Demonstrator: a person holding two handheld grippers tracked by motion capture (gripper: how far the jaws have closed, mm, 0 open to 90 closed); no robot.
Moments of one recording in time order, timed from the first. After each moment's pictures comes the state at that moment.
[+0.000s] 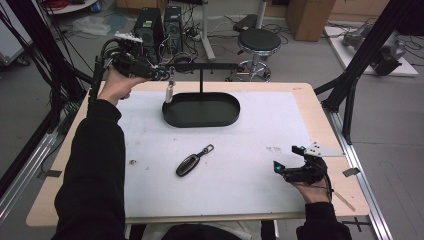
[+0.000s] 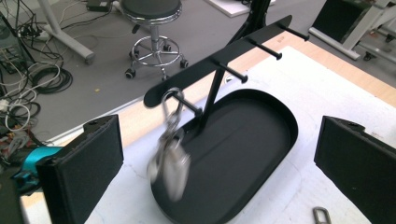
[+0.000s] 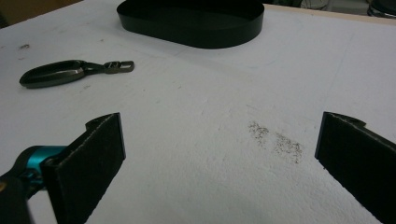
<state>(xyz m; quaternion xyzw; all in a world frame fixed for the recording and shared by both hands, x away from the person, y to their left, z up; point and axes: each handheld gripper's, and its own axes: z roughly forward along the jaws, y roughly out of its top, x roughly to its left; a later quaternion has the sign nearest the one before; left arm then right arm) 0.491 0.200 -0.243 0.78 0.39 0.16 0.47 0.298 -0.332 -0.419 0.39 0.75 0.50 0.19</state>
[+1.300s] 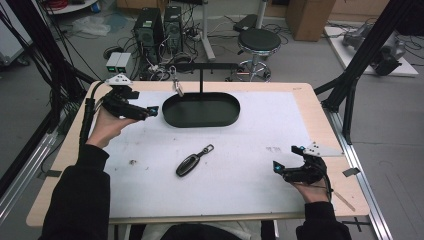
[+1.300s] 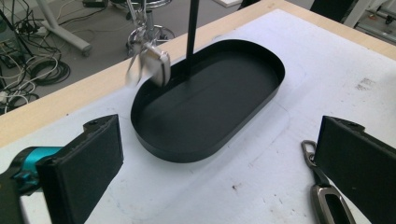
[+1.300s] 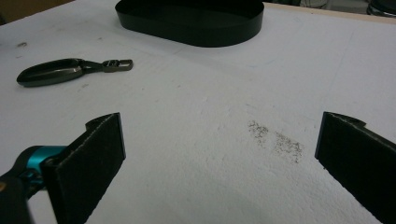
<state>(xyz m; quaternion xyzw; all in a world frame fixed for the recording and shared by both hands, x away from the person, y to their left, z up) 0.411 0.216 -0.307 0.79 0.37 0.18 0.46 0.299 -0.331 -0.420 0.39 0.75 0.49 0.19</state>
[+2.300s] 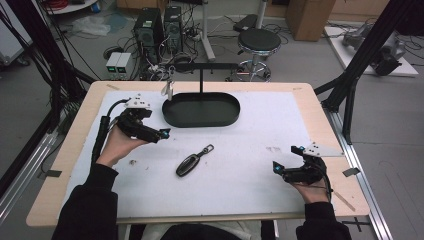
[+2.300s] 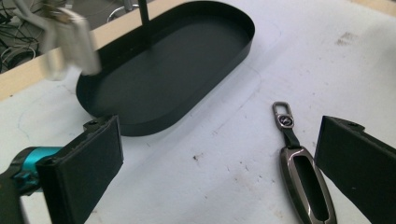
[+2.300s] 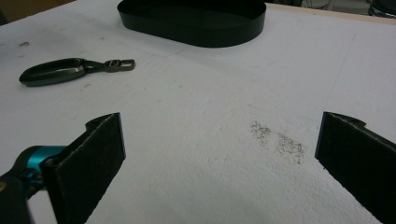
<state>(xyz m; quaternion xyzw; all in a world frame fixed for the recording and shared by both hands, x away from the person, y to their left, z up) 0.377 0.177 -0.340 0.83 0.33 0.16 0.42 0.298 -0.330 -0.419 0.39 0.75 0.49 0.19</state>
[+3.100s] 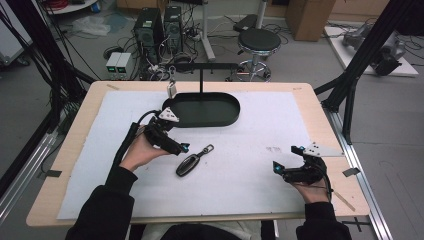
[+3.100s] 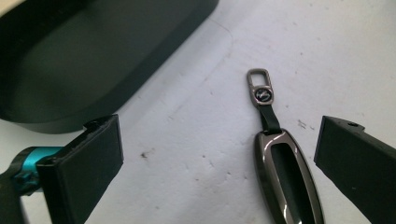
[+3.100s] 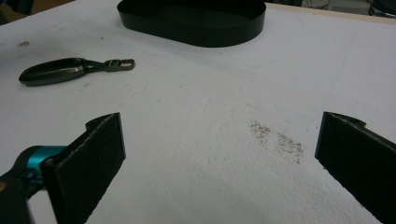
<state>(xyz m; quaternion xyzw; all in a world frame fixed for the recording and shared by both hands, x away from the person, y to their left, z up) 0.382 0.116 -0.376 0.88 0.31 0.12 0.35 0.298 -0.330 -0.419 0.39 0.75 0.49 0.19</state>
